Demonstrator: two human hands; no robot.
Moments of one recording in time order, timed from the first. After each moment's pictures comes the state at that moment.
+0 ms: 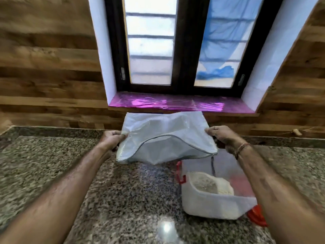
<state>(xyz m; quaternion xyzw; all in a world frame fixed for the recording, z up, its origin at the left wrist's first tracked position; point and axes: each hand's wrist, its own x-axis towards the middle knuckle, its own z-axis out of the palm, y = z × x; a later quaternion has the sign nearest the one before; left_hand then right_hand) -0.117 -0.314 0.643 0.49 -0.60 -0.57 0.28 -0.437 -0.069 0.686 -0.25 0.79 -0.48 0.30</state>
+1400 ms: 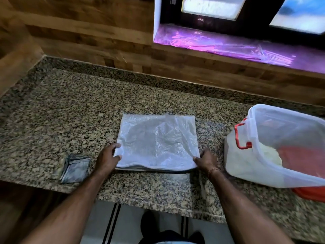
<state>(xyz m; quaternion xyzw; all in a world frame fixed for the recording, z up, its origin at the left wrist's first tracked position) 0.136 -0.312 0.402 0.61 -0.68 -0.39 0.11 -0.209 -0.131 0.431 -0.22 0.91 -0.16 0.30</state>
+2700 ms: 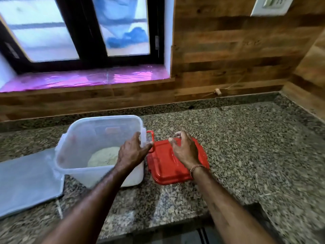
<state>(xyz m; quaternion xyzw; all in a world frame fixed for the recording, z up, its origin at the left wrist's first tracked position) -0.427 0.075 0.585 0.40 -0.87 -0.28 0.11 -0.582 0.209 0.543 -0.29 0.88 -0.38 0.06</state>
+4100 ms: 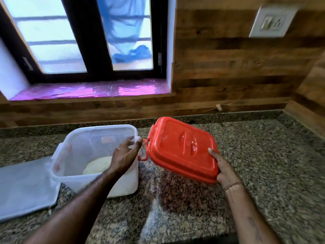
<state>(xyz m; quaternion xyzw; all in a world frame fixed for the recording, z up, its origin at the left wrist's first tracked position) -0.439 0.076 0.608 0.42 -0.79 -0.39 0.21 -0.692 0.307 0.533 0.08 0.58 -0.72 0.37</state>
